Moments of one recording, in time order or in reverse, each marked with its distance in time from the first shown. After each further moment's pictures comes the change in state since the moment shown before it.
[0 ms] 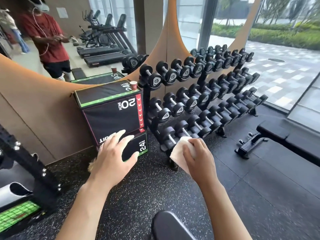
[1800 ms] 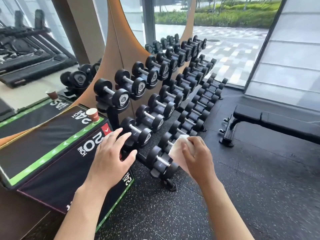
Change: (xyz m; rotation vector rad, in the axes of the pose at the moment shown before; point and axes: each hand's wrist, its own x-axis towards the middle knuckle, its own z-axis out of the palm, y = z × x) left_hand 0.430 -0.121 0.100 -0.152 -0.193 0.317; right_hand 0.309 0.038 0.178 -0.011 0.257 0.328
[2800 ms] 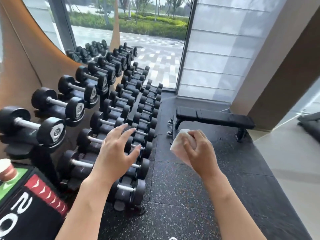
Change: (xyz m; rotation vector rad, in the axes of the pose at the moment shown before) left_hand 0.230 -0.004 0.079 -0.356 -0.170 0.421; right_hand 0.113 0.000 -0.017 -0.307 0.312 0.123
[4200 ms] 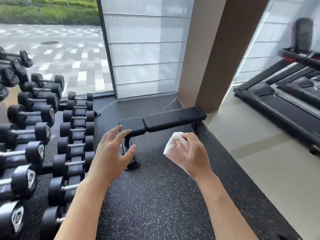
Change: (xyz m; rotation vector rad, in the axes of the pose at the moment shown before) left_hand 0.493 0.117 0.355 -0.126 -0.296 0.258; right_hand 0.339 0.362 -0.060 -0.098 0.263 0.326
